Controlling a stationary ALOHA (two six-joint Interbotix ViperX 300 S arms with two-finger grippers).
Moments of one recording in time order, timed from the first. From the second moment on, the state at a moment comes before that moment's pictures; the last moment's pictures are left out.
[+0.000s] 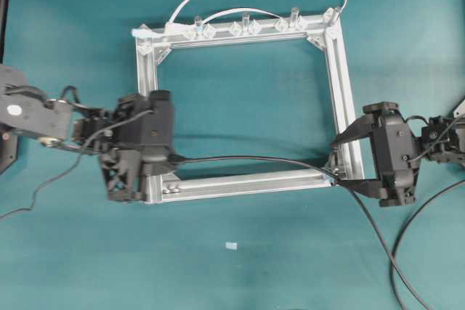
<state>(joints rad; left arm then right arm) -0.12 -0.15 0.84 -0.06 0.22 -0.10 0.23 -0.25 1.18 0.49 -0.28 -0.26</state>
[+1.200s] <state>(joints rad) -0.21 -0.23 0.95 -0.06 0.37 -0.14 0.23 -0.25 1.18 0.48 -0.27 -0.26</state>
